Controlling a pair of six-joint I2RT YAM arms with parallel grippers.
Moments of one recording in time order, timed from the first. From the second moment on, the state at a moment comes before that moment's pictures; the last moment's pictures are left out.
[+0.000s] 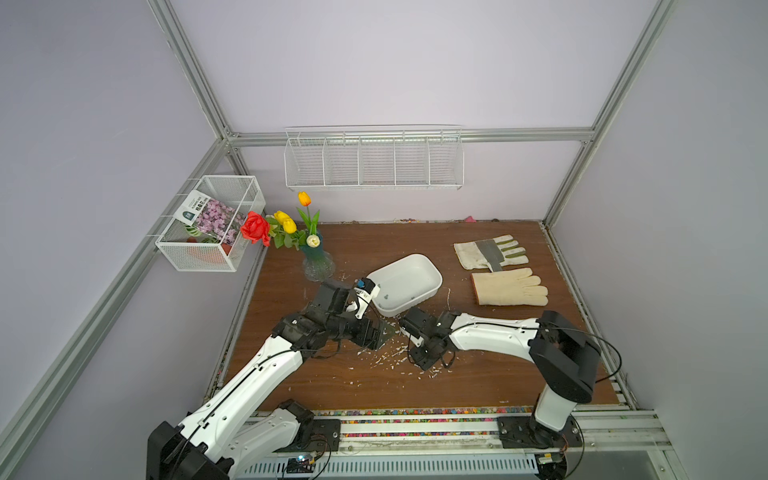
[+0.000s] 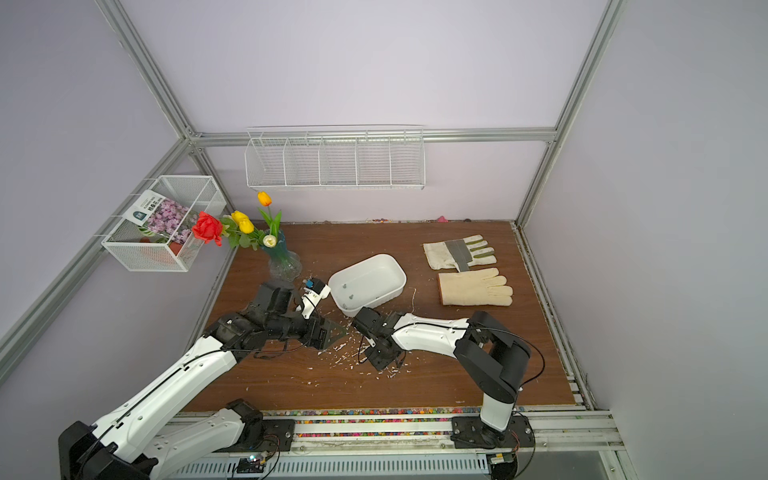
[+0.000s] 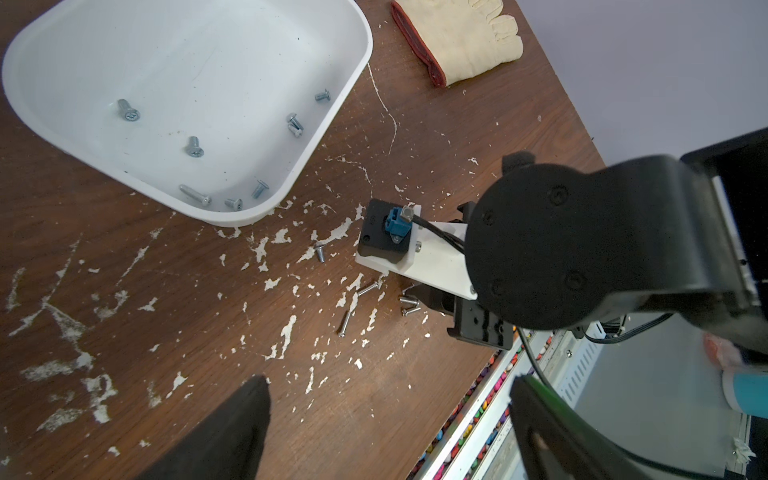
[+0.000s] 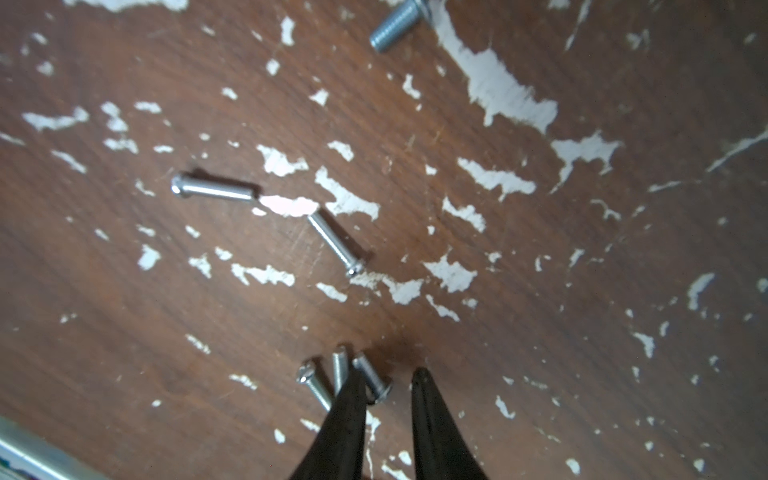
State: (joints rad) left arm -0.58 1.02 0.84 -0.65 0.44 -0.19; right arm 0.99 1.77 1.07 -0.68 0.01 0.27
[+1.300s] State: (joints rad) left arm -0.58 1.03 0.84 -0.65 0.45 -0.18; right arm 0.99 1.79 1.12 -0.72 0.03 0.25
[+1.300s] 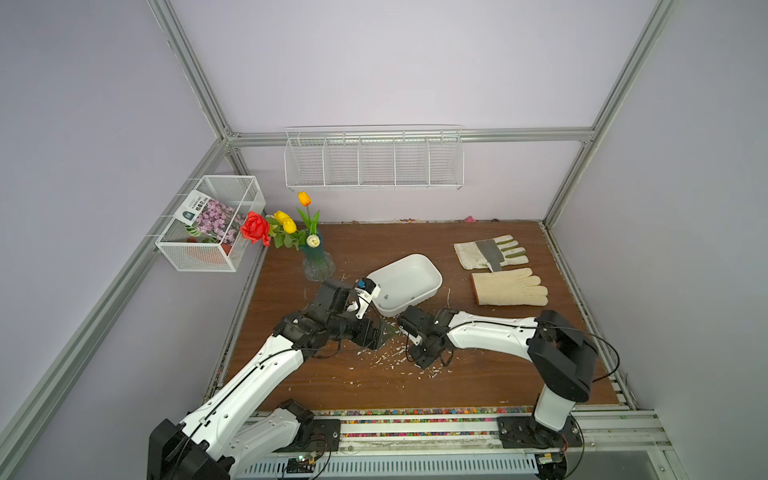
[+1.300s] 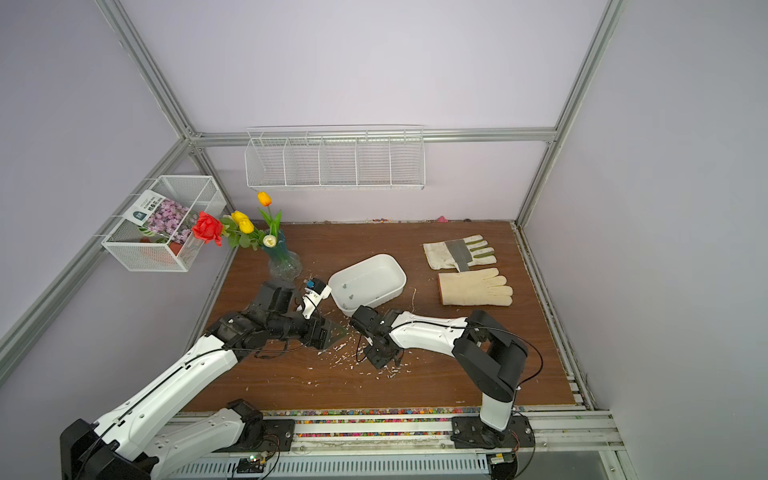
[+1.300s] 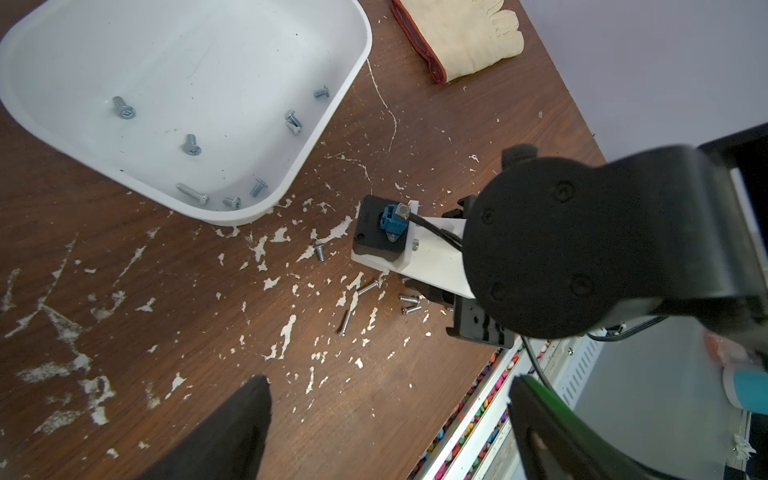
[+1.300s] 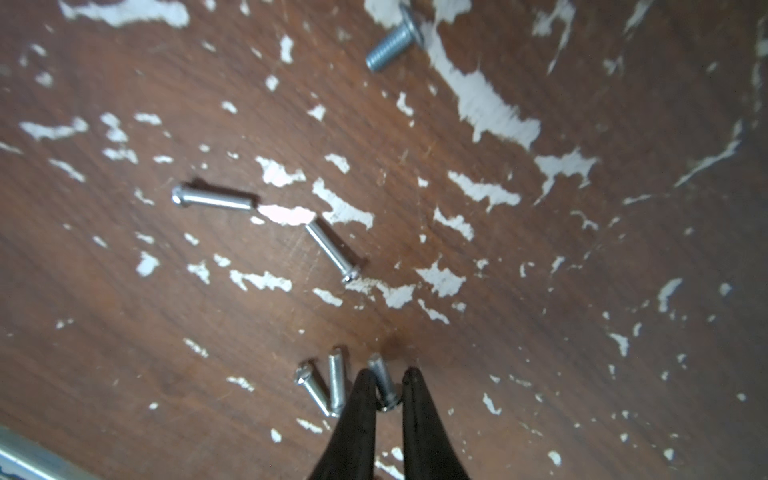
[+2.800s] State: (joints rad) left arm -0.73 1.40 0.93 -0.67 0.26 -0.30; right arm 0.60 1.32 1.11 -0.71 -0.07 0.17
